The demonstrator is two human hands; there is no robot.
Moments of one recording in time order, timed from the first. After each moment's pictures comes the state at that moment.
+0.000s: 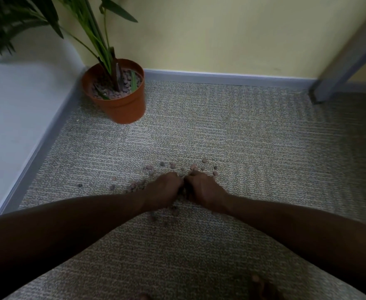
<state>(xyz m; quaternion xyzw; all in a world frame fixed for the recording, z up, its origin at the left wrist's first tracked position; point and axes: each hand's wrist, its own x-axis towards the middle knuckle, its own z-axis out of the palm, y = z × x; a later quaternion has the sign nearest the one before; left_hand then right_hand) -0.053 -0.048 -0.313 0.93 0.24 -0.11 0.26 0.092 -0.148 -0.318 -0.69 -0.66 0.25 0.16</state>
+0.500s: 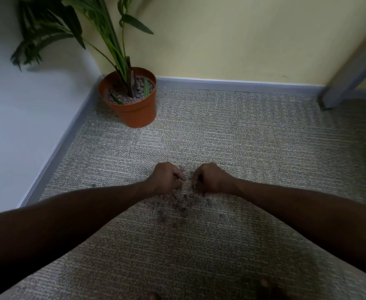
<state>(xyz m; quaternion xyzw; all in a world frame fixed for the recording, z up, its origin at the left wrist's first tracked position) -0.062 -0.026 -0.294 0.83 0.39 0.02 0.41 0.106 -0.112 -0.294 -0.70 -0.61 0.35 0.10</state>
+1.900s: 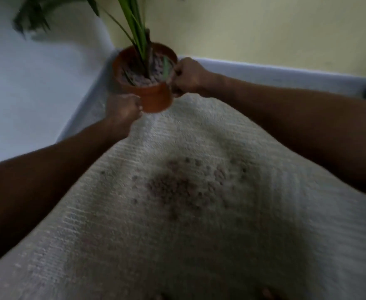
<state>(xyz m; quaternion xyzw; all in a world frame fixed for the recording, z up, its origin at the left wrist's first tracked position) -0.101 0.137 -0.227 0.48 0.56 0.35 0.58 0.094 0.108 -0.186 -0.66 -0.58 0.36 0.32</state>
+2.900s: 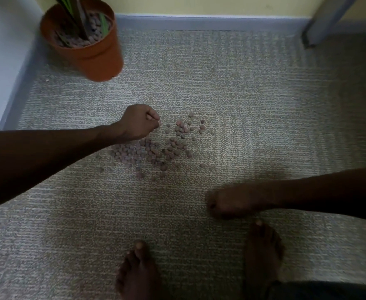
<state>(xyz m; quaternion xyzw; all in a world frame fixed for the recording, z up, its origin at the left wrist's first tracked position) -0.047 -0.011 -0.289 0.84 0.41 0.03 0.36 0.105 -0.288 -0.317 -0.35 -0.87 0.33 -0.12</state>
